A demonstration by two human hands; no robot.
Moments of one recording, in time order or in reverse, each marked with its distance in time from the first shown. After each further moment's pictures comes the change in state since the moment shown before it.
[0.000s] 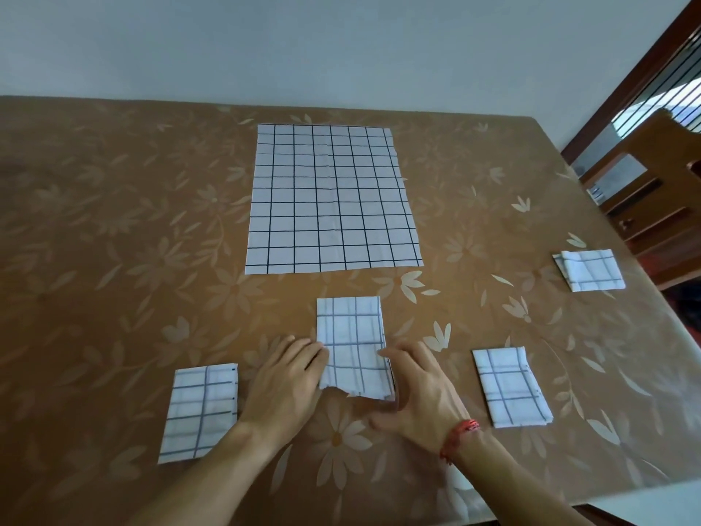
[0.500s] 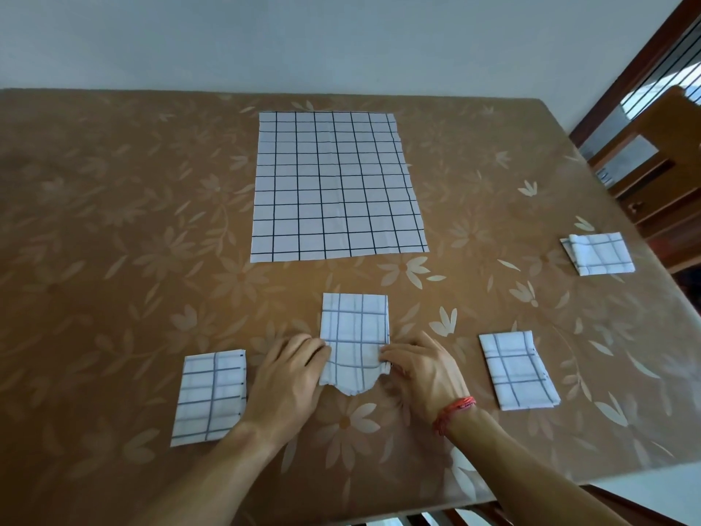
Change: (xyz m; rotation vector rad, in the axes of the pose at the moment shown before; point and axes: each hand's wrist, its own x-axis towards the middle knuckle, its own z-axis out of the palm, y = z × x) left_hand -0.015 0.002 -0.005 -0.055 -0.071 -0.061; right_hand 0.009 0.008 0.016 -0.131 0.227 -0.192
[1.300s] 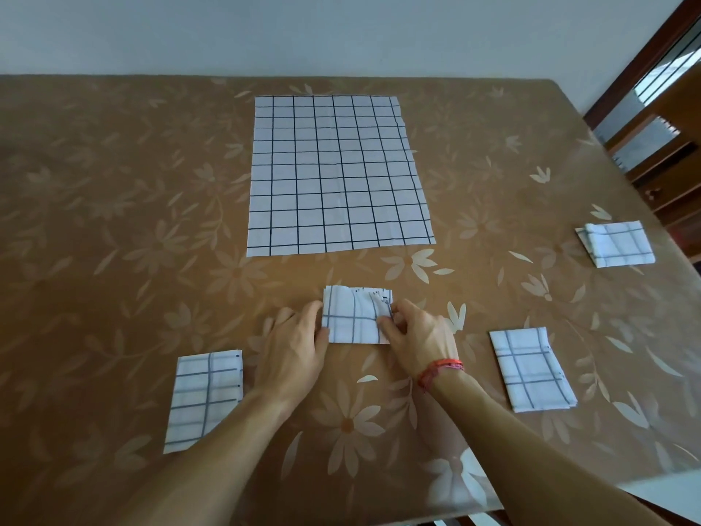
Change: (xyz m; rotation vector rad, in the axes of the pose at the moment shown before) left_hand 0.044 -0.004 0.007 -0.161 0.035 -0.374; right_hand 0.049 0.004 0.019 0.066 -0.122 0.527
